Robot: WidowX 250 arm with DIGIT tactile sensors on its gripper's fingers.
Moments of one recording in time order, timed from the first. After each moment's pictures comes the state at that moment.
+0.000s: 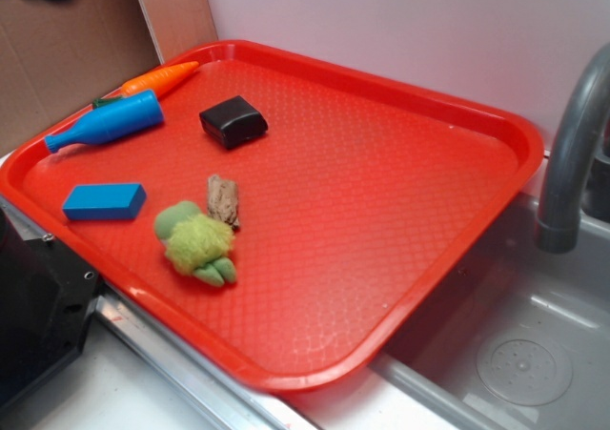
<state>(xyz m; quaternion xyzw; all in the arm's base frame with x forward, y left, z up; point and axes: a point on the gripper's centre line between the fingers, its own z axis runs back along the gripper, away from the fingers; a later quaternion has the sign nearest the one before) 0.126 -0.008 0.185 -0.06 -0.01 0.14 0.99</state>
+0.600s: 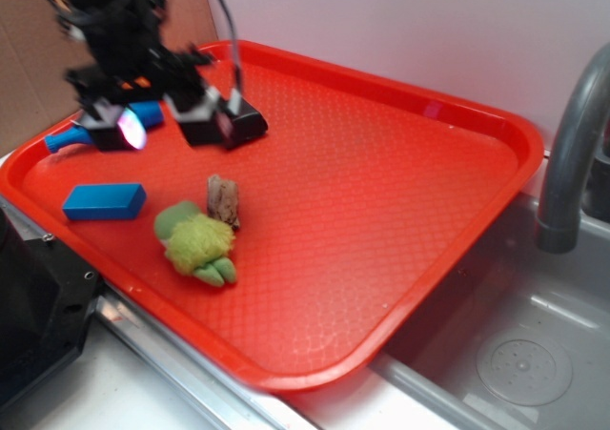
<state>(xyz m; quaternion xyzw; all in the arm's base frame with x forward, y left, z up) 0.183 -0.006 0.047 -0.02 -0.03 0.29 0.96</state>
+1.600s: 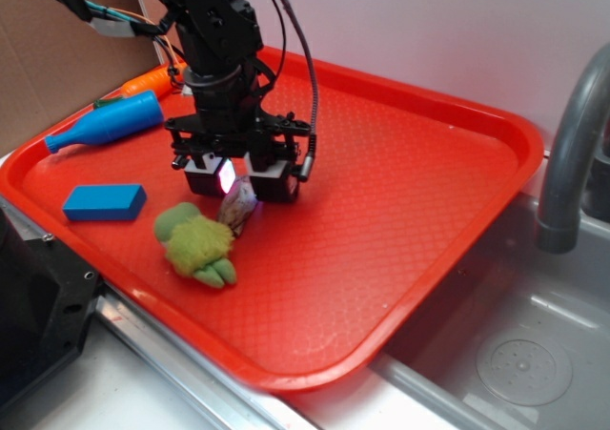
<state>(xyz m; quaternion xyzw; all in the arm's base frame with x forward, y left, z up) 0.199 -0.051 0.019 -0.01 0.01 0.23 0.97</state>
